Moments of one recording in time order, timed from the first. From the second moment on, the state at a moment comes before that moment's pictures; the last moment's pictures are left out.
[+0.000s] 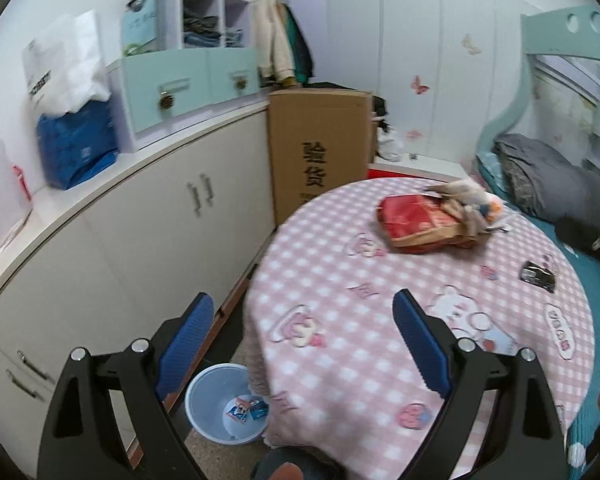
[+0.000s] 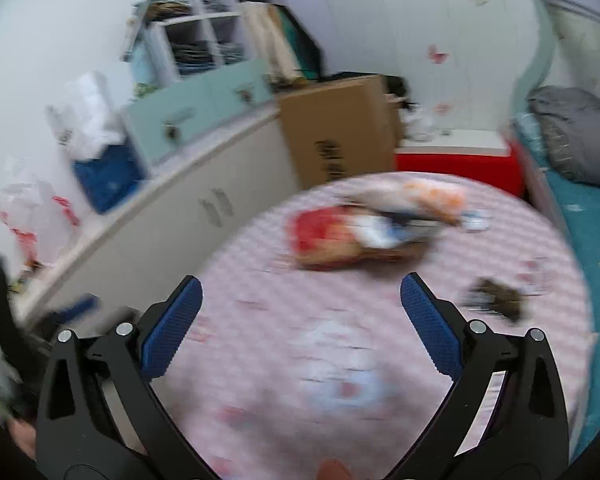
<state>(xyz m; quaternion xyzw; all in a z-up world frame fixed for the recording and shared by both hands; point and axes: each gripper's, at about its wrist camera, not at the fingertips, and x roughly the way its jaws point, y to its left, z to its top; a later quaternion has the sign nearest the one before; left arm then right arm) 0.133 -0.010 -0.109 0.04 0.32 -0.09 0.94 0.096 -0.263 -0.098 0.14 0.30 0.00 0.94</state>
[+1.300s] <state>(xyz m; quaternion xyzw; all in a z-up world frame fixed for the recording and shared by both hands) 0.247 -0.286 -0.160 0.29 0.33 -0.34 0.83 0.142 -0.385 -0.204 0.10 0.44 -0.03 0.89</state>
